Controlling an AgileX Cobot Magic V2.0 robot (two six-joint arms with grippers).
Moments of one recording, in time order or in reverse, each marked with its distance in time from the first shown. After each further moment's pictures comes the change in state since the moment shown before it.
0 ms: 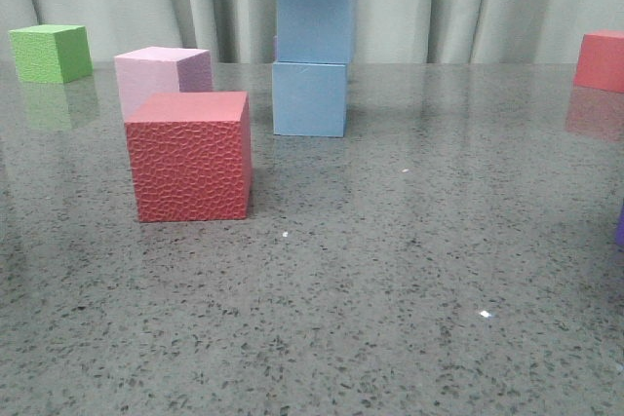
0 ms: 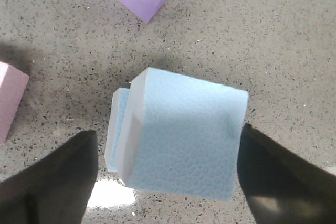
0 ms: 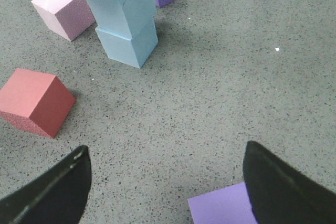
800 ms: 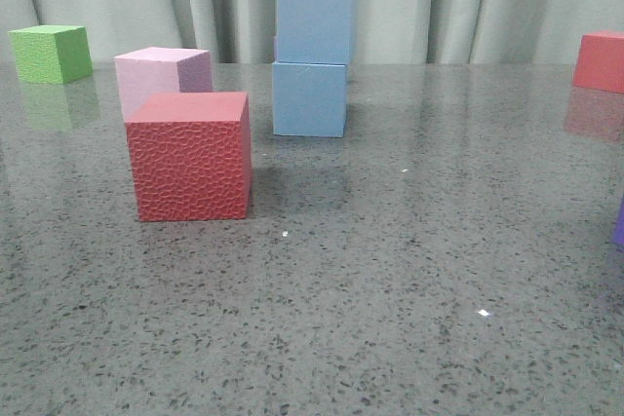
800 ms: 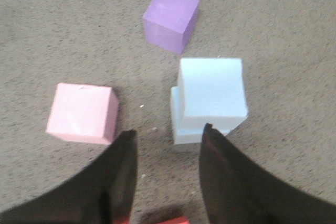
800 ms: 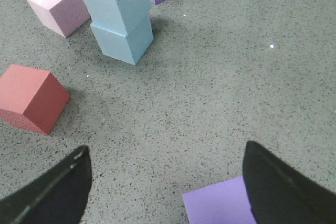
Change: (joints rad) left arm -0.156 -0.336 0.240 0.338 0.000 0.107; right arm 0.000 0.000 0.000 -0.012 0.016 0.000
